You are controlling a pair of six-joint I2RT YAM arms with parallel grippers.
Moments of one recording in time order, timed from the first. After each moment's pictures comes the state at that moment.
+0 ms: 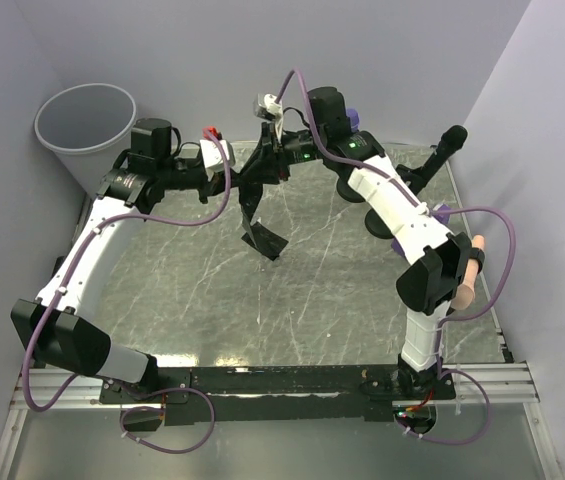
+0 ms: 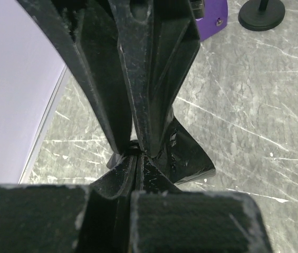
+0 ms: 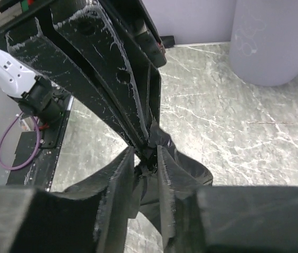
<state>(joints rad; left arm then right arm) -0.30 1.42 1.51 -0.54 0.90 0.66 0.55 1.89 2.06 -0.55 -1.05 -0.26</state>
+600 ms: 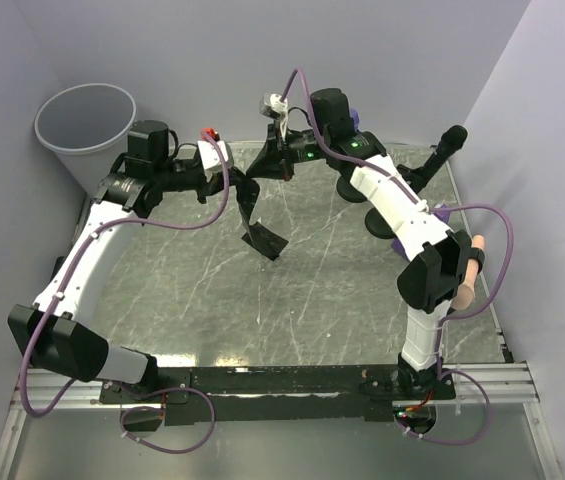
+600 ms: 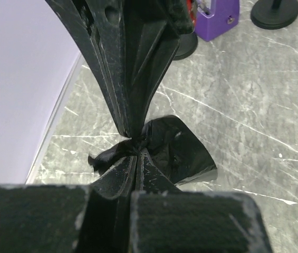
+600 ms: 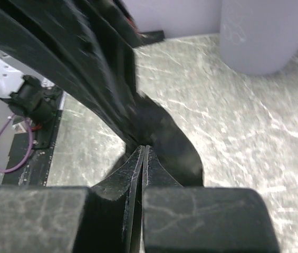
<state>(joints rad) -0.29 1.40 1.49 -0.50 0.87 0.66 0.51 1.90 2.03 -0.52 -1.05 -0.24</state>
